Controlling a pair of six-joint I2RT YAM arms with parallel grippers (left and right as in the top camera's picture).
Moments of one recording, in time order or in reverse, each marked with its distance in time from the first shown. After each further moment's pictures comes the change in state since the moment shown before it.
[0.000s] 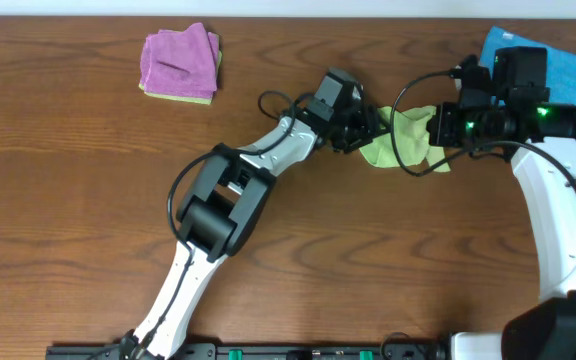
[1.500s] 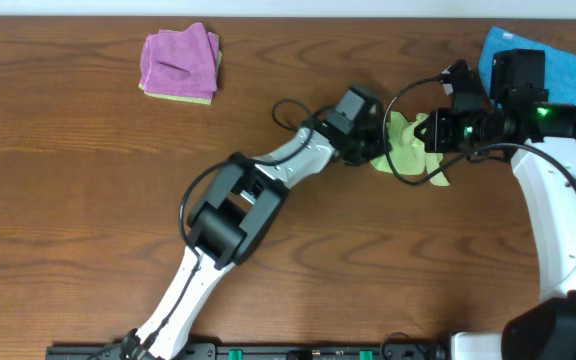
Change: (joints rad) left arm -0.048 0.000 0.000 -0.055 -0.094 -0.019; right arm 0.000 0.000 0.000 -0.045 -0.119 -0.078
